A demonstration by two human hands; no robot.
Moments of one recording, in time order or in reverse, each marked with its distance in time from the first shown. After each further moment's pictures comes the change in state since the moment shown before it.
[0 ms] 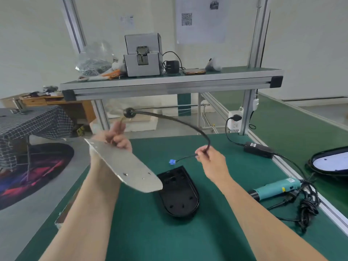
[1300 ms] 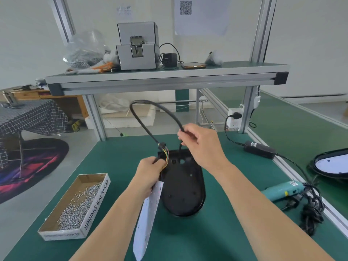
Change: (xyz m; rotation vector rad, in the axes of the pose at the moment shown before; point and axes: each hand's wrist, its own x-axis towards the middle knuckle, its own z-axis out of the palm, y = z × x) left_hand 0.003 -0.123 0.006 0.926 0.134 -0.184; right_hand 0.015 -0.068 -0.007 -0.050 0.010 -0.507
